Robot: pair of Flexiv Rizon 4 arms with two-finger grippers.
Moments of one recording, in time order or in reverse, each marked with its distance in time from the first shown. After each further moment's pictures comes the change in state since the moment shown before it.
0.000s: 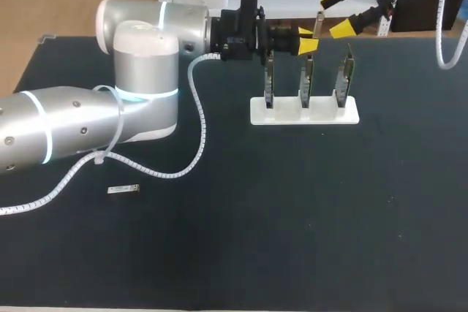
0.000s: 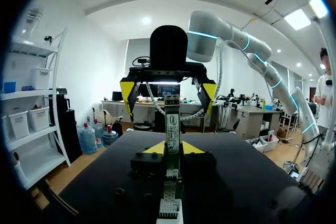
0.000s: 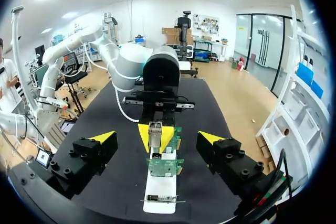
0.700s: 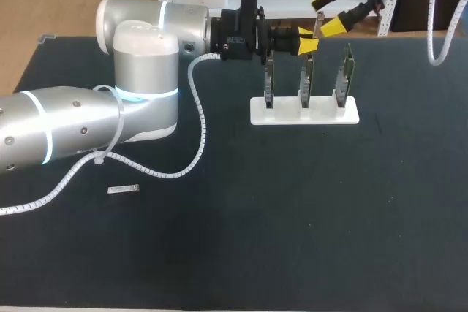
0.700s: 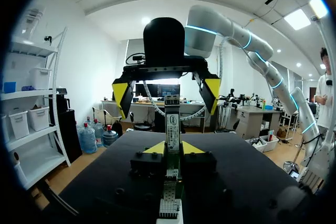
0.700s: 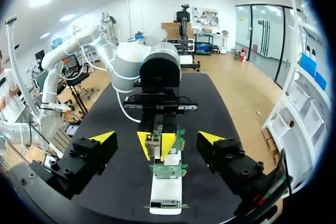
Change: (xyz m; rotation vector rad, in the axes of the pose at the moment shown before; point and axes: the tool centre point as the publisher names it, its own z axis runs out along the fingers) left arm 0.000 0.000 0.000 0.000 0.000 0.000; right arm -0.008 -0.001 0.012 -0.035 0.043 0.065
